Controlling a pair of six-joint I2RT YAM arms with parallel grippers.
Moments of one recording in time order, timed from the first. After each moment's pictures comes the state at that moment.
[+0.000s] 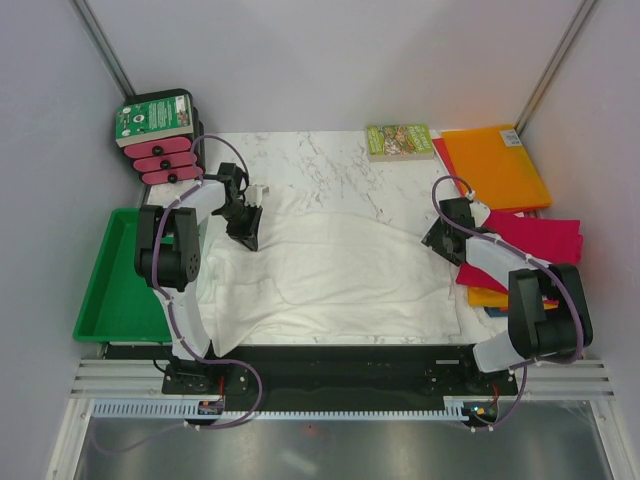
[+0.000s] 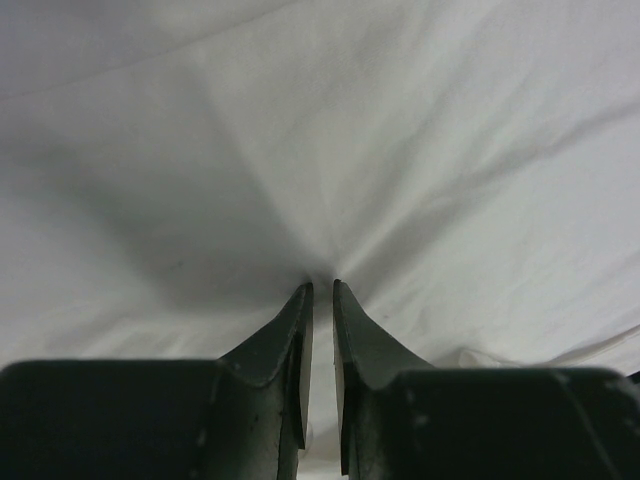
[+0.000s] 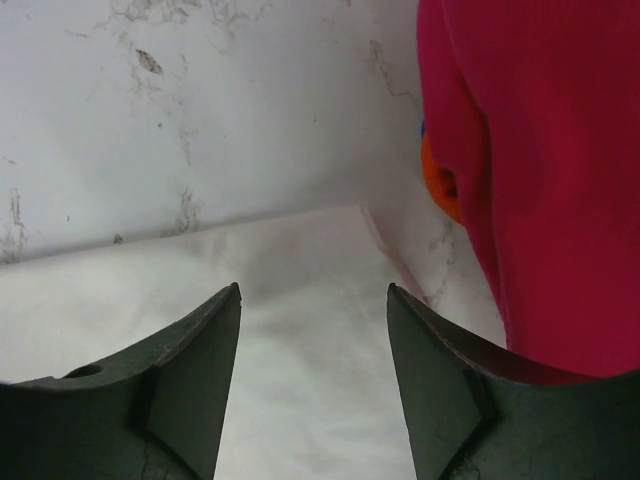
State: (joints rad) left arm -0.11 2.00 1.39 -0.82 0.30 0.20; right arm 0.15 1.48 0.78 -0.27 0.27 0.73
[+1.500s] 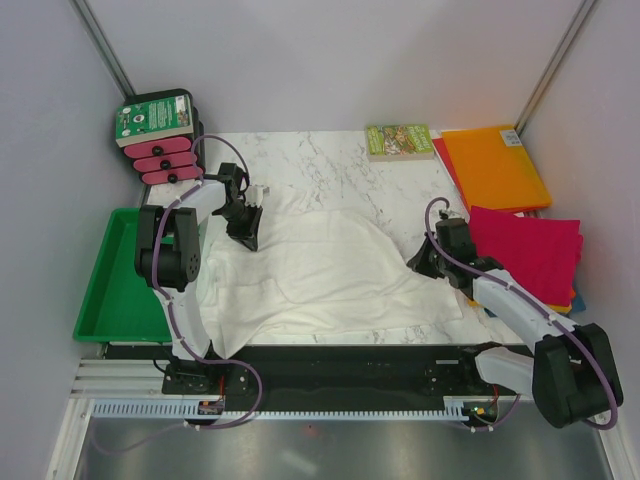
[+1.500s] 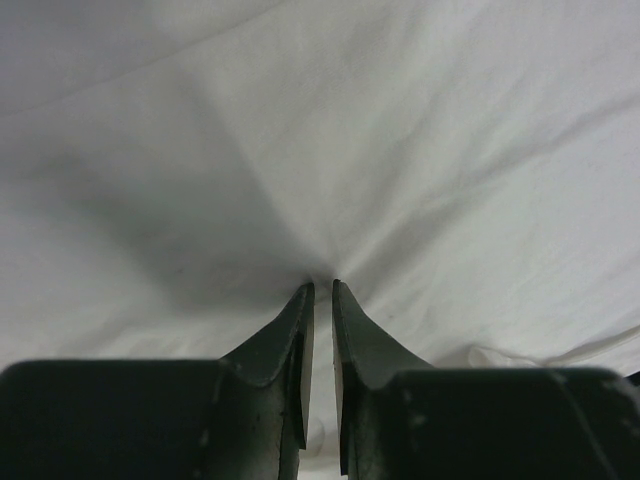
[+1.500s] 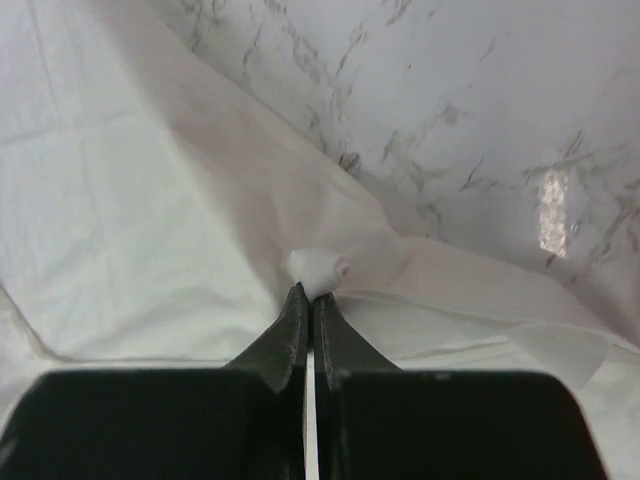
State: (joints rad) left arm -0.11 2.00 1.39 -0.82 0.29 0.20; right arm 0.27 1.16 0.58 -0.22 -0.05 0.61
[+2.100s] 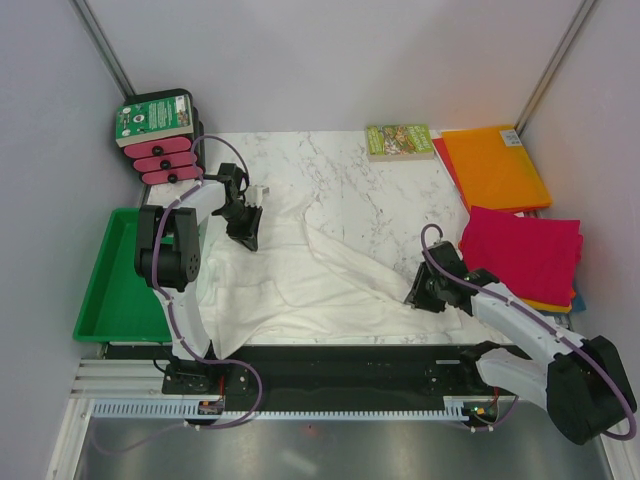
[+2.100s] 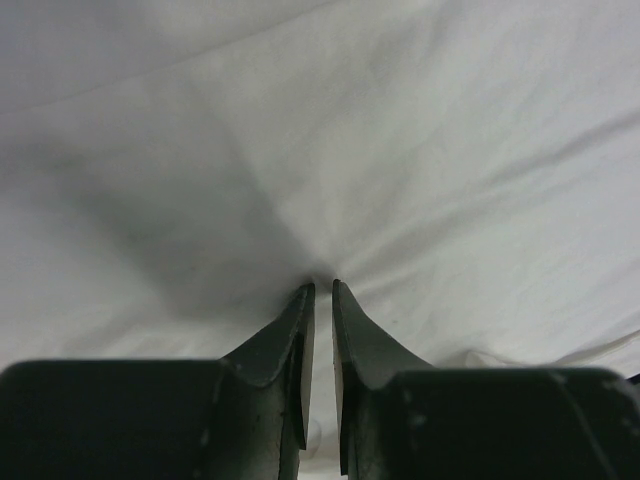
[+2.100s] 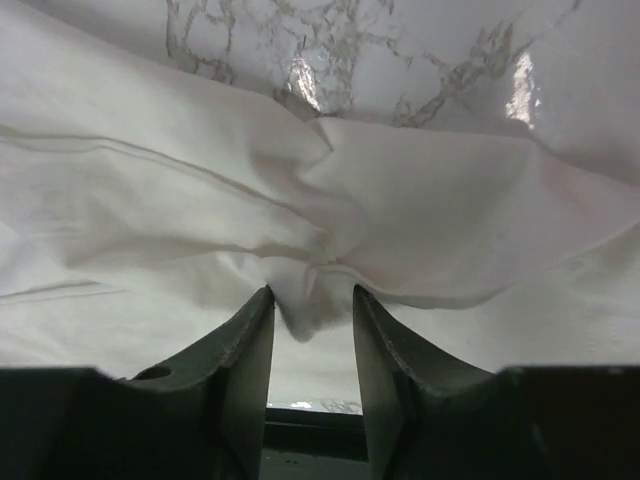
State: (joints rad) left arm -0.11 2.00 1.39 -0.82 0.29 0.20; right arm 0.43 1.06 0.51 -0.54 -0.02 0.80
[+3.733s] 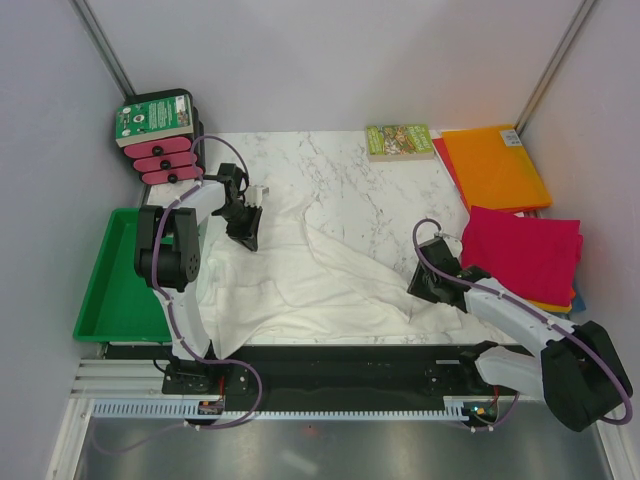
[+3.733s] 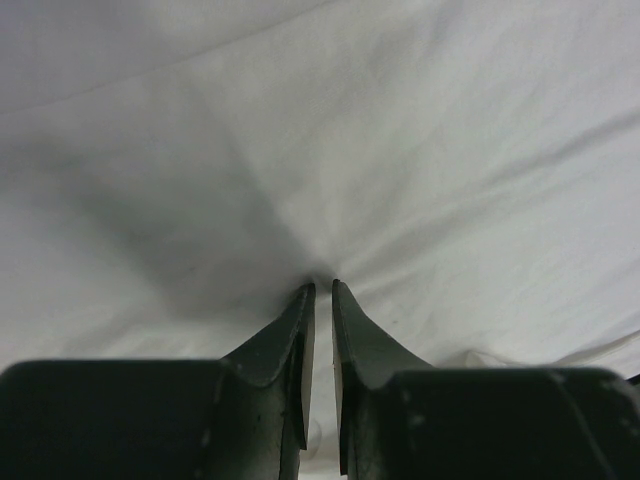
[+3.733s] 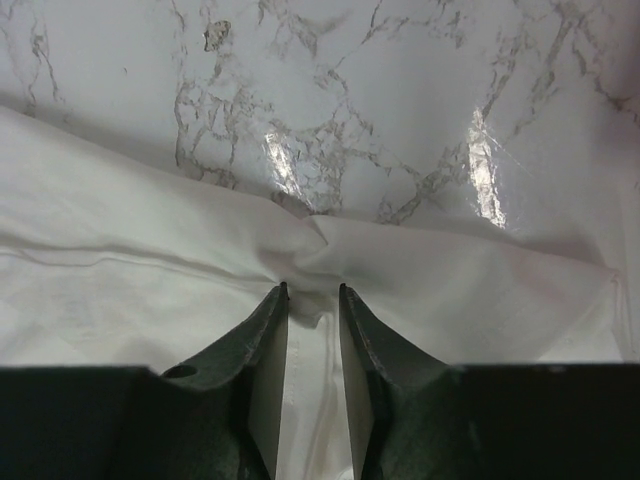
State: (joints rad) left arm -0.11 1.99 1.38 -0.82 0.29 0.20; right arm 0.47 1.13 0.52 -0.43 0.18 0.80
